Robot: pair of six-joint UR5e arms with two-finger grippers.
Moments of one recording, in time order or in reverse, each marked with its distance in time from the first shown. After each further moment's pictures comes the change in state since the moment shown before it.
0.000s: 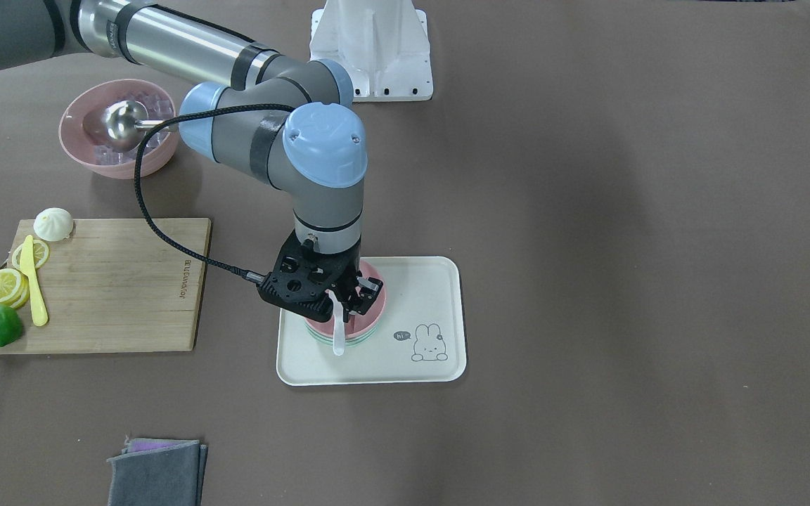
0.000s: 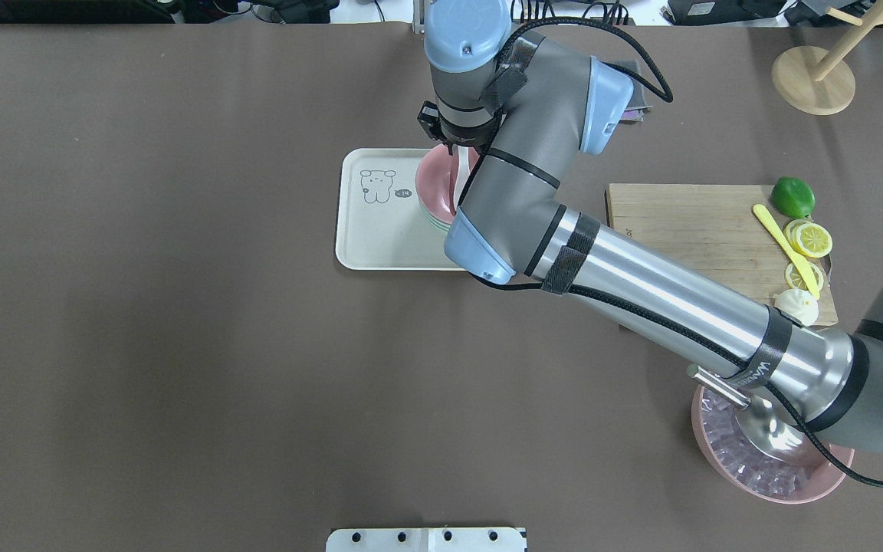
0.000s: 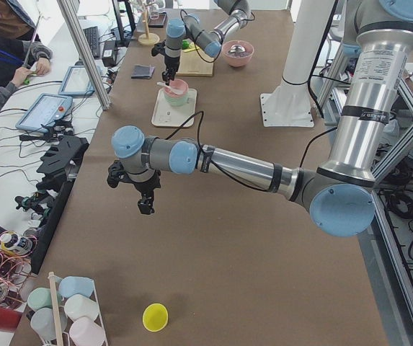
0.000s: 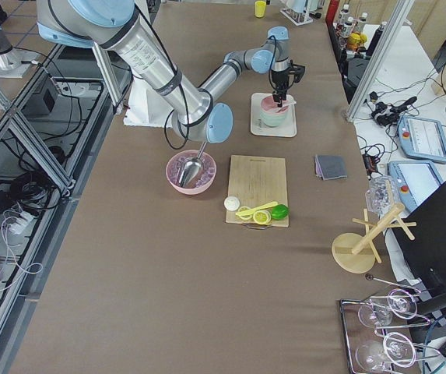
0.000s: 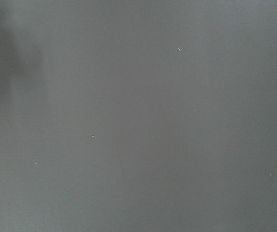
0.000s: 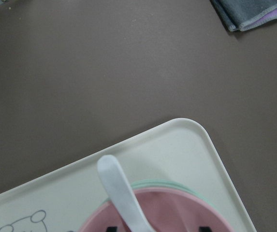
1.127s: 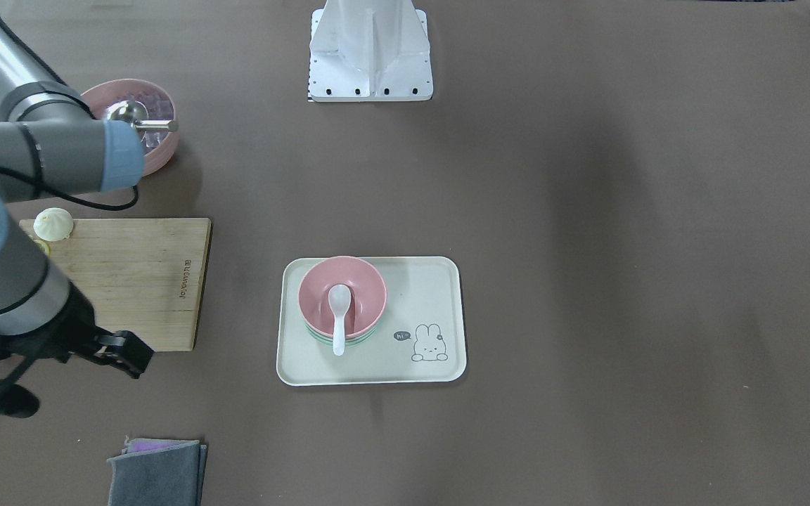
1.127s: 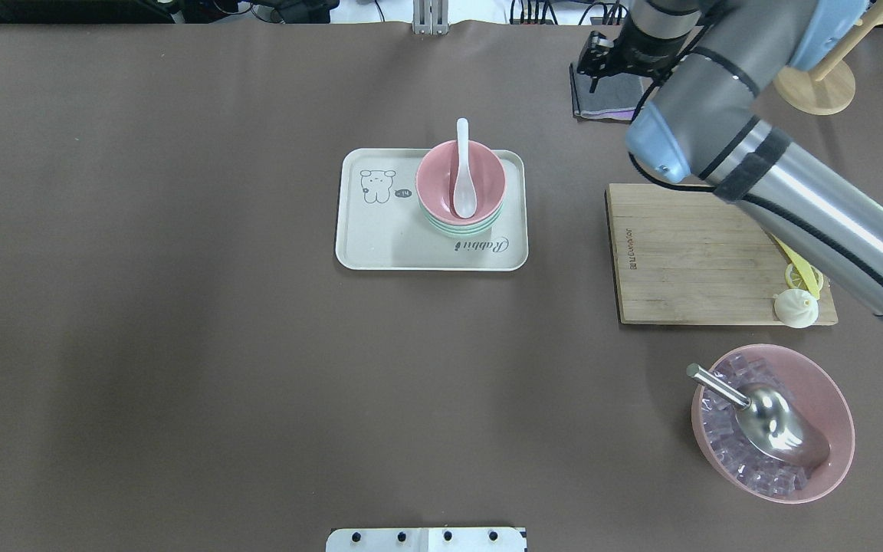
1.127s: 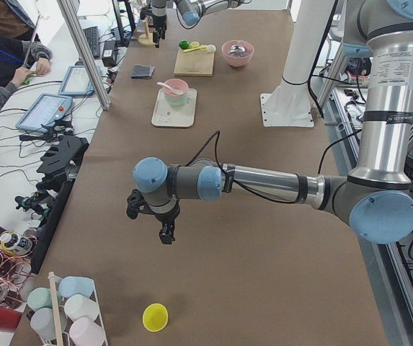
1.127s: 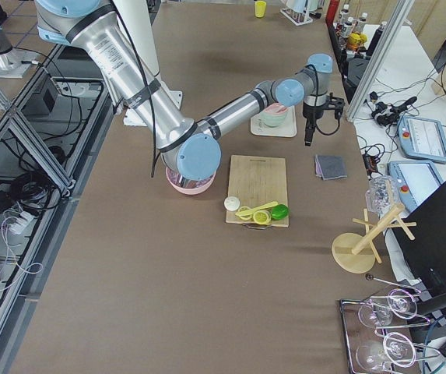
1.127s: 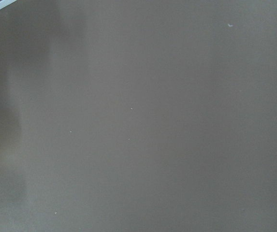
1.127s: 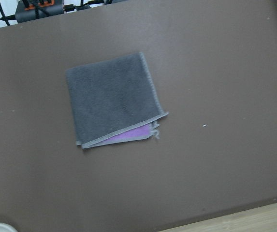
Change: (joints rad) left arm -0.083 0.195 -0.057 0.003 0.009 0.156; right arm 0.398 -0.302 0.116 0.003 0.329 -0.587
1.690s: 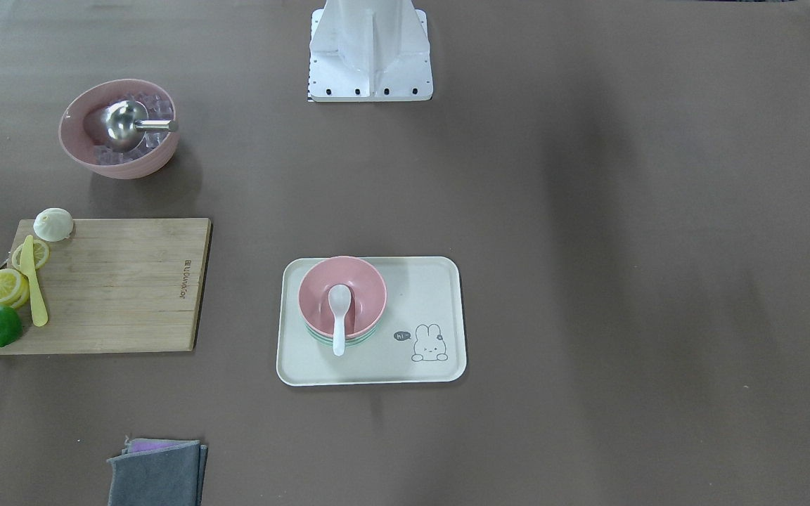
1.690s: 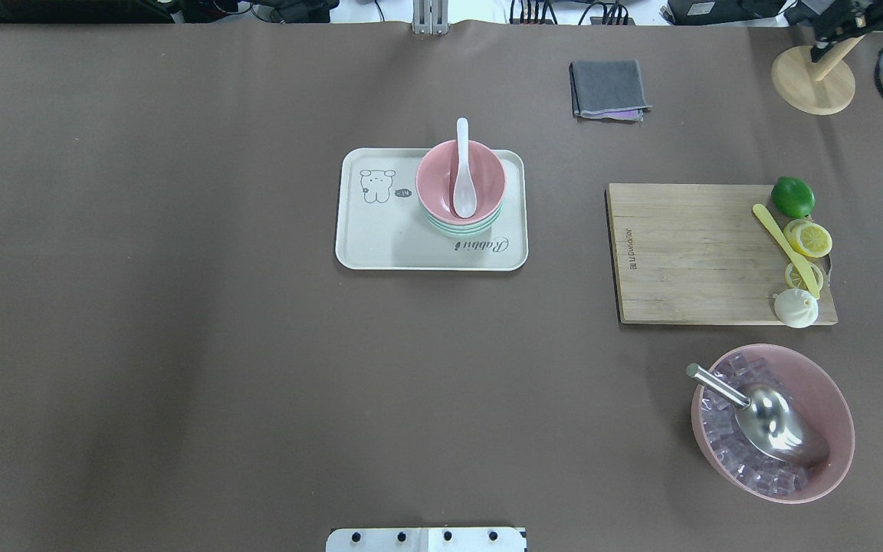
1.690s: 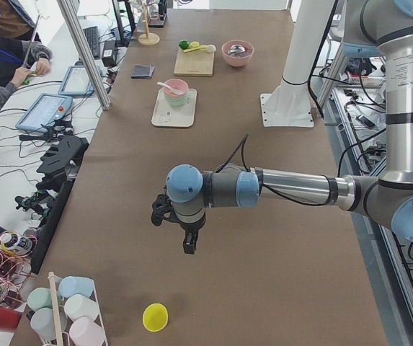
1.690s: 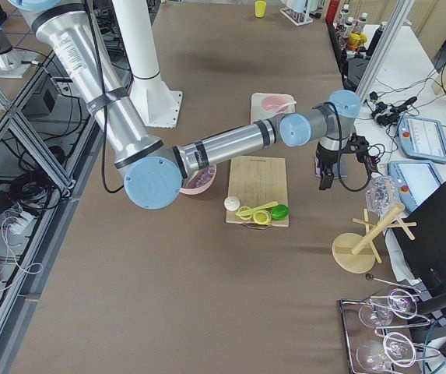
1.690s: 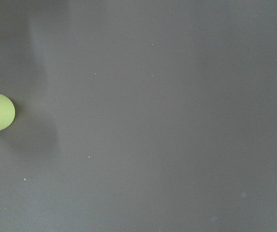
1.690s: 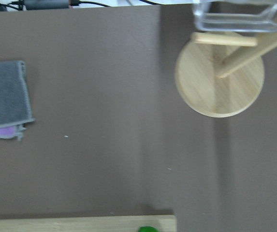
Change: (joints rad) left arm -0.067 0.142 -0.128 0.002 0.002 0.083; right arm 0.274 -0.214 0.002 -0.005 0.139 -0.512
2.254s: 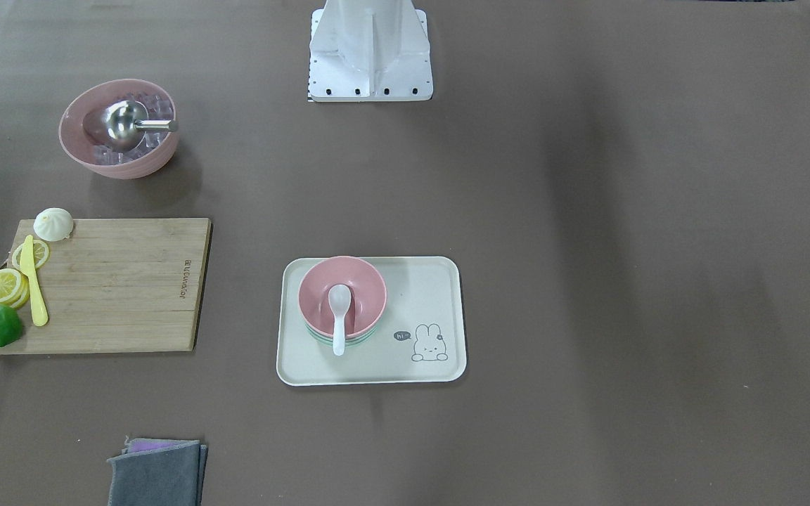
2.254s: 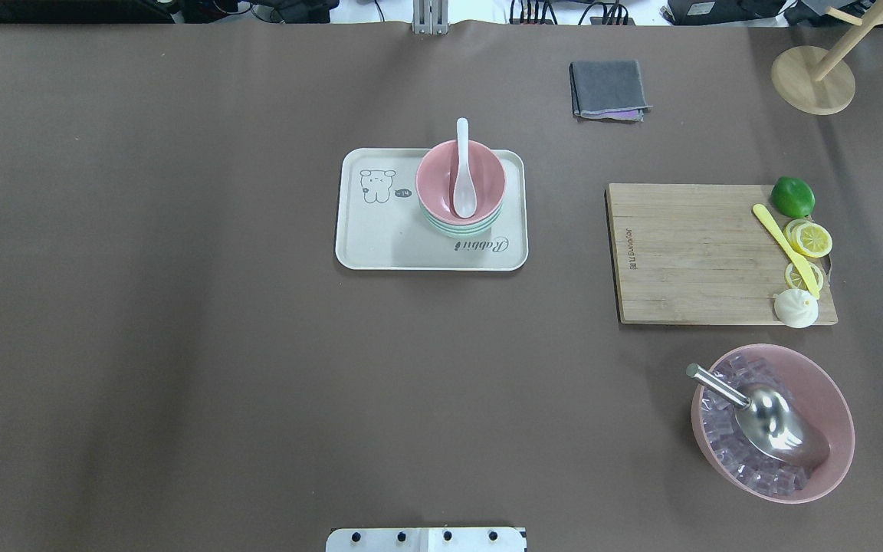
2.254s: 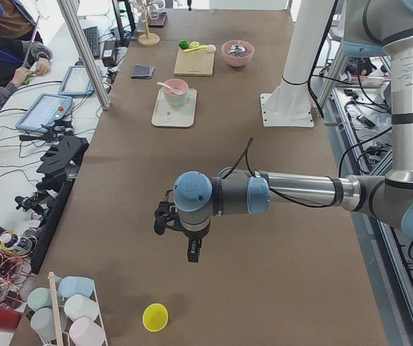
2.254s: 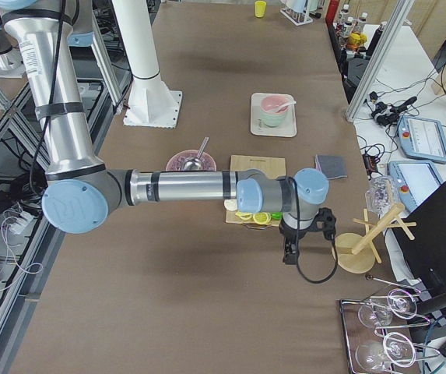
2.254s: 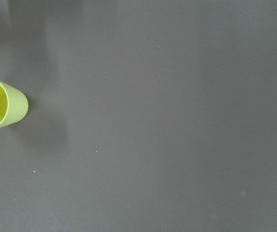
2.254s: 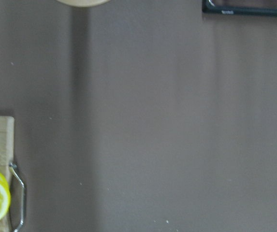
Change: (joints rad) left arm -0.057 0.014 0.016 -0.019 0.001 0.003; right arm 0.148 -0.348 0.059 0.008 0.010 -0.330
